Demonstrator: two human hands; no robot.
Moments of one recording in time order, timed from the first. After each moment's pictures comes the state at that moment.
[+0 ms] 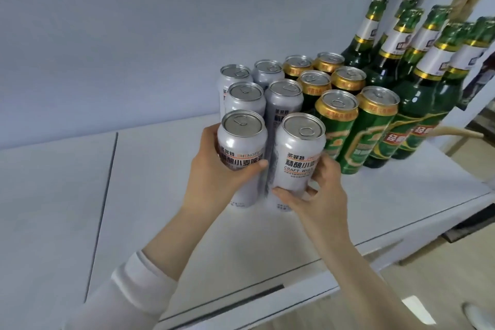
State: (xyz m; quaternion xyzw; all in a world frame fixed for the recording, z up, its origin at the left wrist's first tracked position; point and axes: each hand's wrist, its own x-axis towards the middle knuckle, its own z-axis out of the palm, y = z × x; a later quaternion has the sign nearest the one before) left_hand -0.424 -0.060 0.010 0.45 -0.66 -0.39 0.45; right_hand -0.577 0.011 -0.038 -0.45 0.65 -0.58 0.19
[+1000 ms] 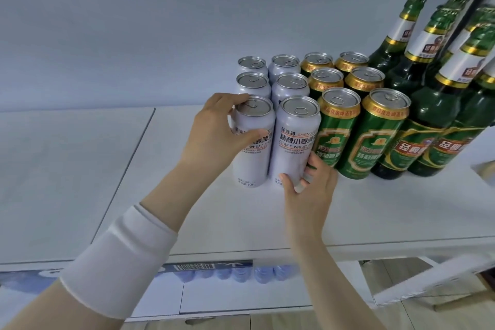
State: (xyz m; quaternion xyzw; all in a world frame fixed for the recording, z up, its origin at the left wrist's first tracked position) left_hand -0.450 -0.035 0.053 0.51 -0.72 -0.18 0.44; right_hand -0.585 0.006 -0.062 -0.44 0.65 -0.60 0.15
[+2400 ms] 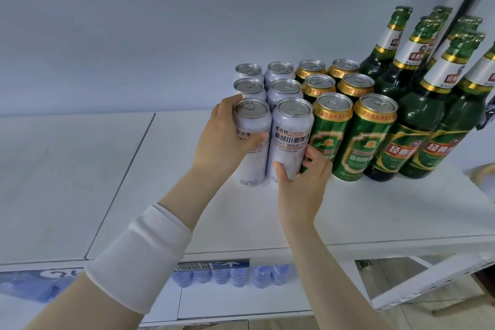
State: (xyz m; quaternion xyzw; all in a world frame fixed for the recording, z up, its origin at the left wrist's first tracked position) left_hand -0.463 -0.039 0.042 0.53 -0.70 -0.21 0.43; right_hand -0.583 -0.005 -0.041 -0.42 0.68 -0.59 0.11
